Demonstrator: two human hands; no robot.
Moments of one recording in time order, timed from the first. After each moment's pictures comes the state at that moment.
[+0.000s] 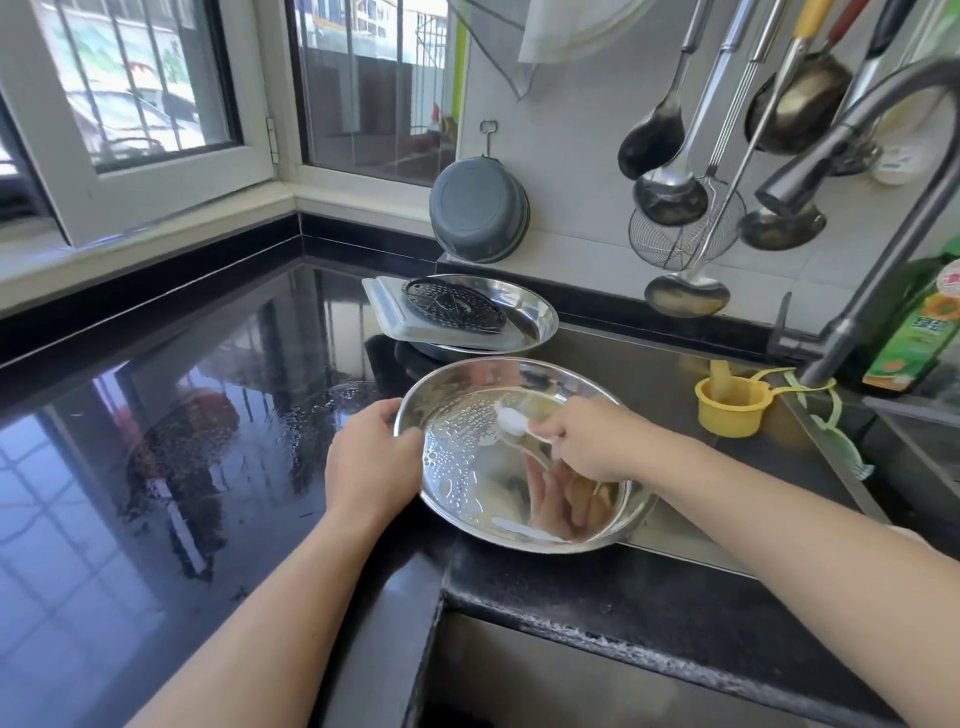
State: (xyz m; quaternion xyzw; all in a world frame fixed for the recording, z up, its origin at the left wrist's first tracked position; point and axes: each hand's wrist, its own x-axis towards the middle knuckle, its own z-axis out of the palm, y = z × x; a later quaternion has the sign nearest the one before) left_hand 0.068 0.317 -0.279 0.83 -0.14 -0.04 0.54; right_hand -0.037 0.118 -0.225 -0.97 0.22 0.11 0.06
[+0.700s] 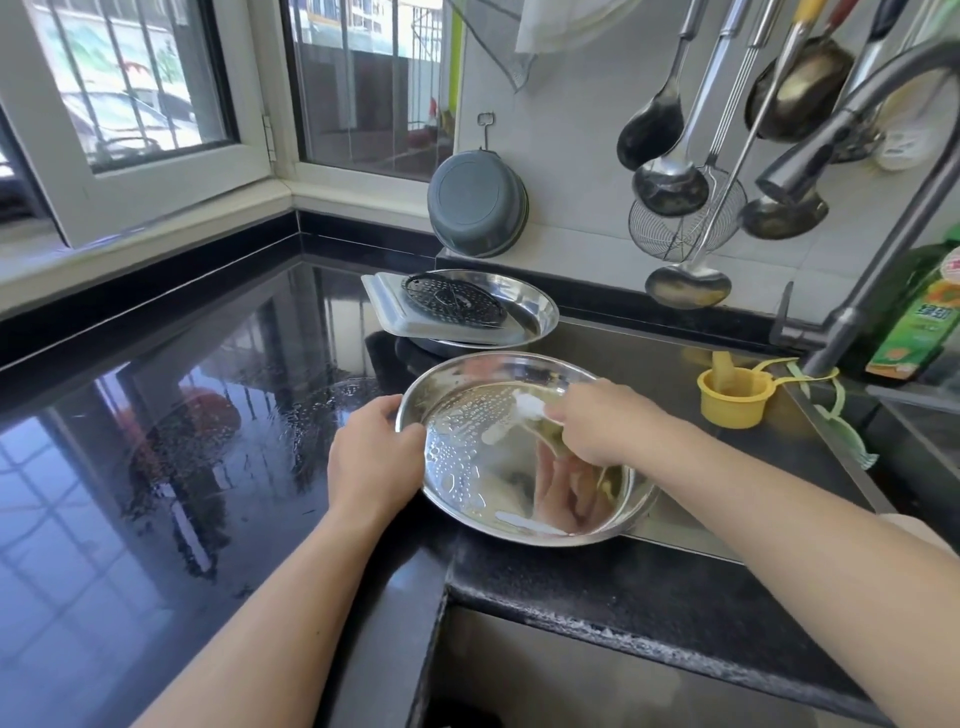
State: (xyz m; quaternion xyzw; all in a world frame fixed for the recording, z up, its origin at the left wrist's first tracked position) left_hand 0.072 0.316 -0.285 0.83 -0.14 -0.04 0.54; right_hand -0.030 0.115 -0.227 -0.96 0.25 0.09 -0.01
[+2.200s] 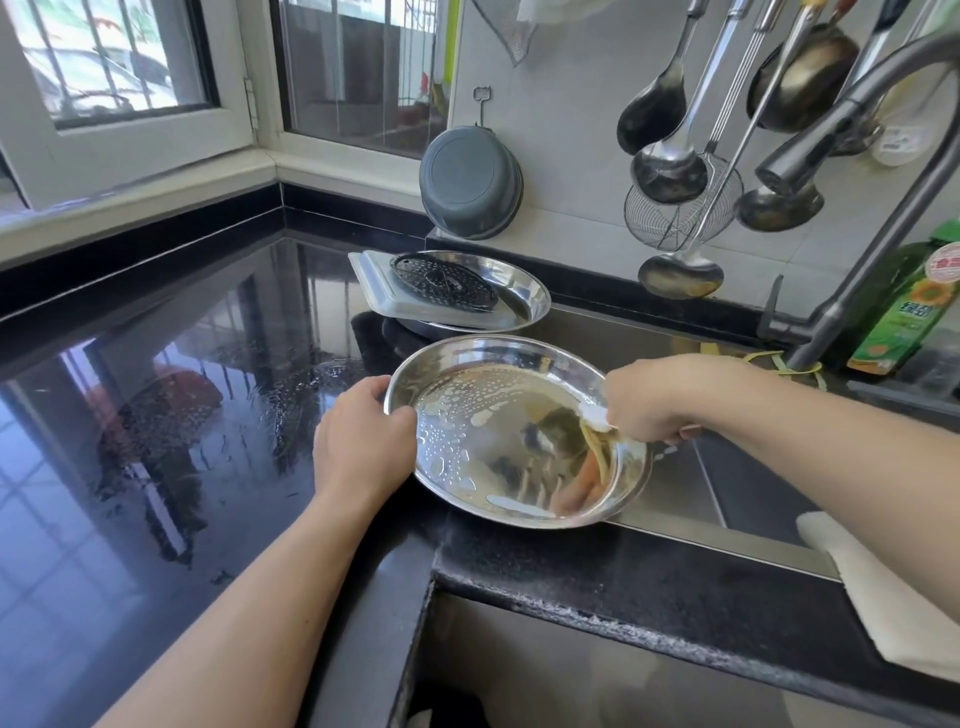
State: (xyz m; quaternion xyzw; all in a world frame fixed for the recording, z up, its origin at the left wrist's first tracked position) left_hand 0.067 0.316 -0.281 0.84 -0.13 -0.04 0.53; right_hand -0.043 0.101 -0.186 -0.90 0.29 0.29 -0.13
